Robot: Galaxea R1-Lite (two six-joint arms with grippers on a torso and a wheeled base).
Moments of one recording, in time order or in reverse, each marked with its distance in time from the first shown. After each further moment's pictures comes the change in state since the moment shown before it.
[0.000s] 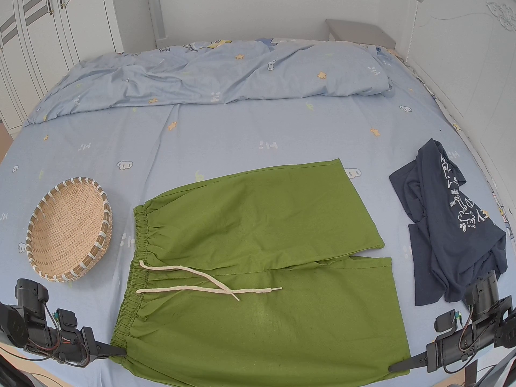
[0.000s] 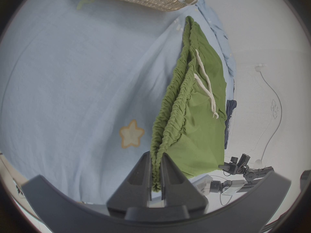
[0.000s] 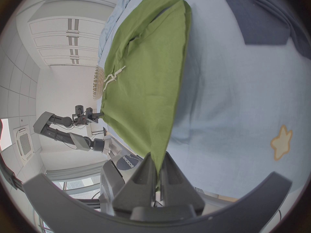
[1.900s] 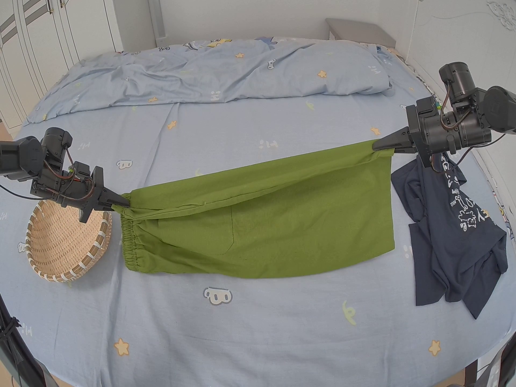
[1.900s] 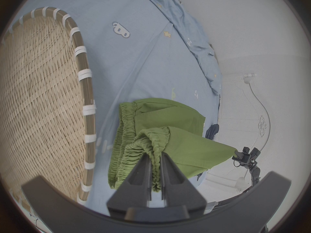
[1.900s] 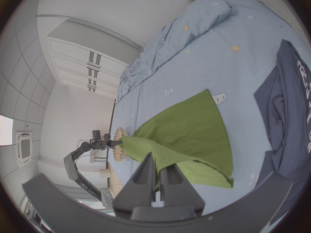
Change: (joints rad) left arm -0.156 0.395 -1.455 0.836 -0.008 -0.172; right arm -0.082 0.349 -1.753 0.994 -0.014 0.117
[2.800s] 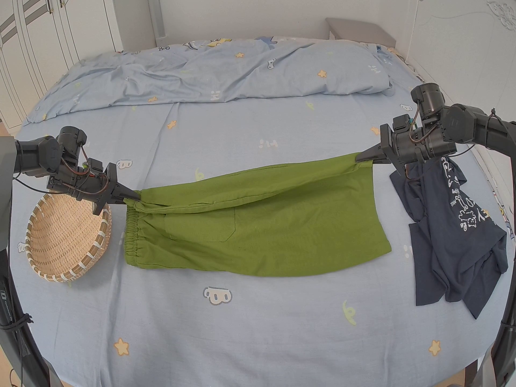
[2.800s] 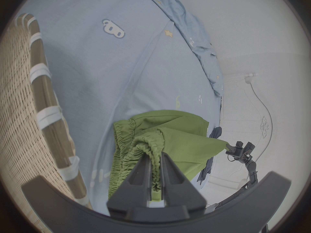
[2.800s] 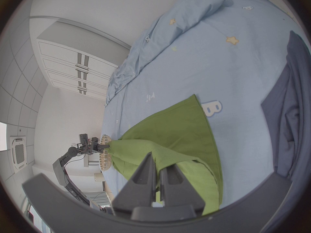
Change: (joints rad) left arm -0.023 0.161 -0.190 0.000 0.003 -0.013; right arm -0.016 0.277 -0.207 -0.031 -0.038 -0.011
